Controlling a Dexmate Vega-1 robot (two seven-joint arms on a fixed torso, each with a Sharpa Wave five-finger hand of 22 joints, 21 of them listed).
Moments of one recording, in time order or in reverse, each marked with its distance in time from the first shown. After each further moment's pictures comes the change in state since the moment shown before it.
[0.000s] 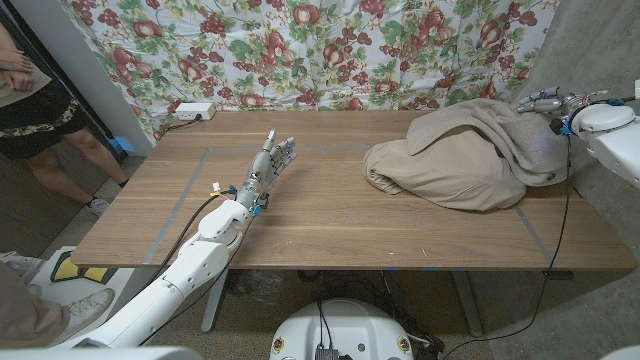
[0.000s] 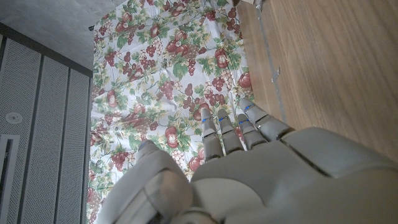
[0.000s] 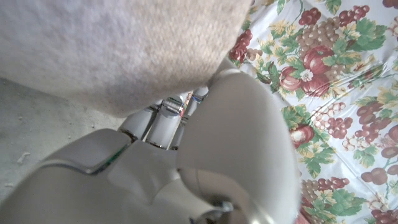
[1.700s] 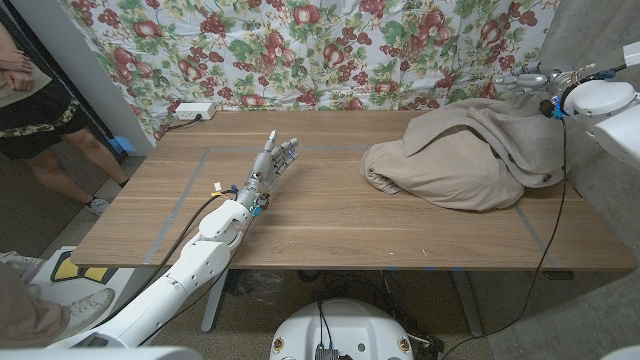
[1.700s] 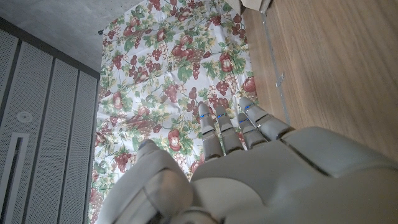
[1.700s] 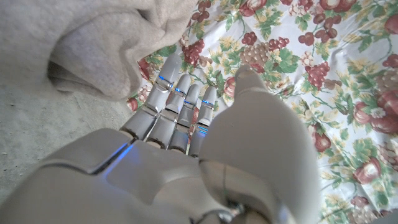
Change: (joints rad) left arm -0.030 -0.021 0.007 0.070 -0.014 -0.044 -0.081; left_hand 0.000 0.000 0.003 -0.003 0.004 0.073 -0.002 0.017 0.000 0.050 -0.003 0.014 0.000 0.007 0.000 0.000 0.000 0.000 0.000 0.000 0.000; right arm -0.064 -0.069 0.047 -0.282 -0.008 -0.063 0.014; right_hand -0.397 -0.023 -0.226 0.129 0.162 -0.286 -0.017 -0.372 -0.247 -0.314 0.114 -0.244 -0.288 -0.499 0.081 -0.271 -0.309 -0.272 0.052 -0.215 -0.044
